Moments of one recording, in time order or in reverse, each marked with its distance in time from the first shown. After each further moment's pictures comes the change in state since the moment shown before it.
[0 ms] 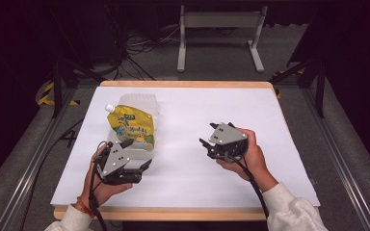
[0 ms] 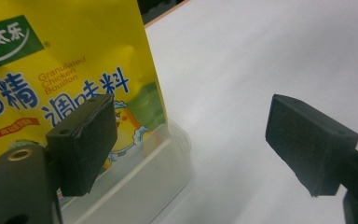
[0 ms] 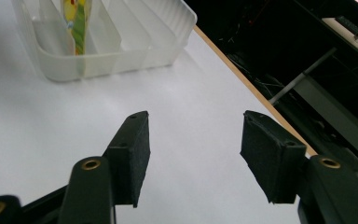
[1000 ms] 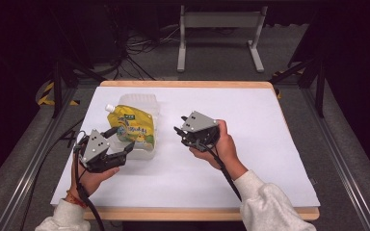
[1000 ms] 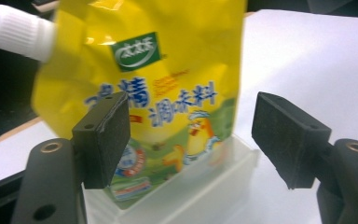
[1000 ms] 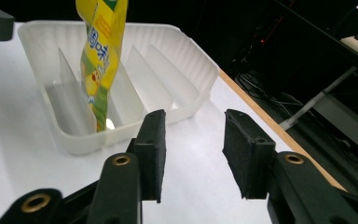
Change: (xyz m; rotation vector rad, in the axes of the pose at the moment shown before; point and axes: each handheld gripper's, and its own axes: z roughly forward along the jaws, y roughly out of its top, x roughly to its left) left arm 0.040 -0.001 -0.018 -0.074 0.117 -0.109; right arm 0.017 0.056 0.042 -0.076 0.050 0.044
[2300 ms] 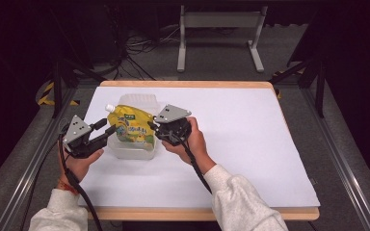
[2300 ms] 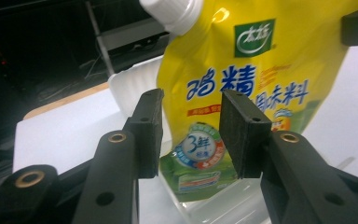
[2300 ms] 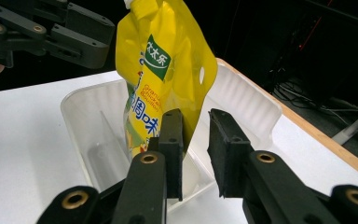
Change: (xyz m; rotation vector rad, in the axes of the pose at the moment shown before) left arm 0.062 -0.009 0.003 0.002 0.045 -0.118; right arm 0.025 0.036 0.056 -0.077 0.127 0.144
